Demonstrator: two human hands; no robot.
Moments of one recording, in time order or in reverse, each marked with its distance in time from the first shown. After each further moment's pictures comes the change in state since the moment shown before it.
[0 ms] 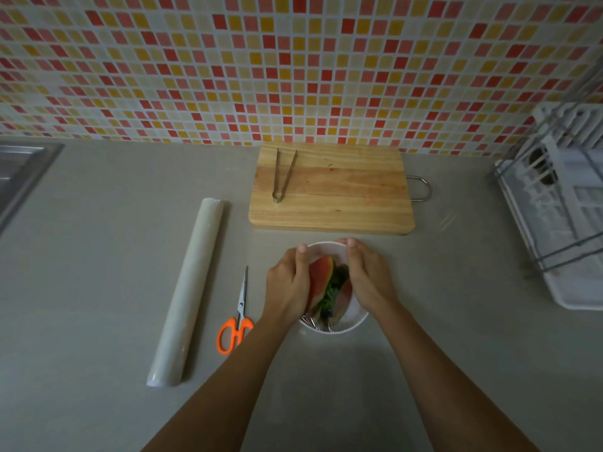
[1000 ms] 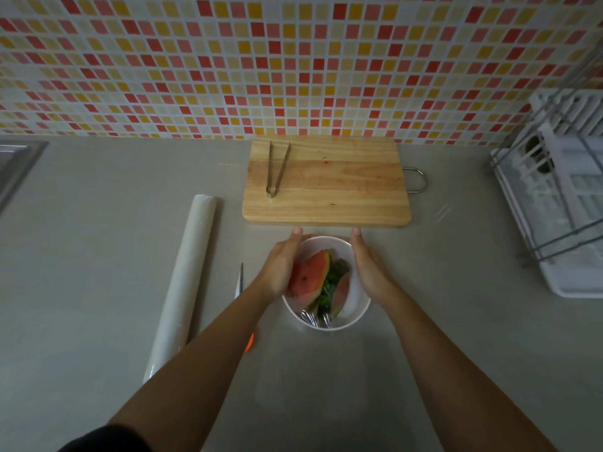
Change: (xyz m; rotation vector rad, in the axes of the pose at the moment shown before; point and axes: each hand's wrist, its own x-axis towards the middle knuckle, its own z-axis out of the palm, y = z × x) left_hand 0.034 0.003 -0.015 -0.320 -0.471 -0.116; right_hand 0.012 0.006 -0.007 0.233 -0.234 0.265
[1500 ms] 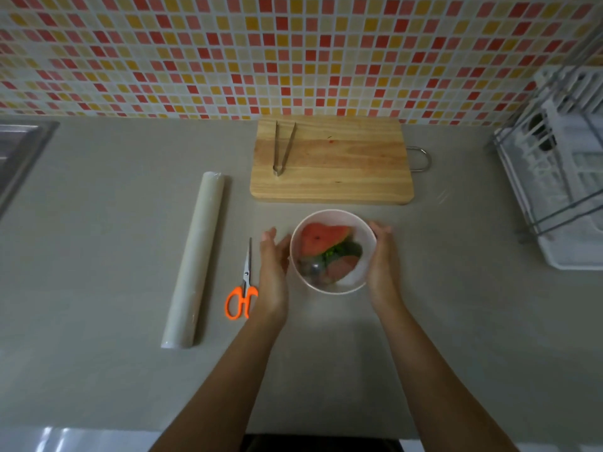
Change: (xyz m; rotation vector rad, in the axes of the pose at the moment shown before) left_hand -0.069 -0.009 0.025 -0.531 0.481 -0.060; right_hand -0.042 0.014 0.026 0.319 0.498 0.005
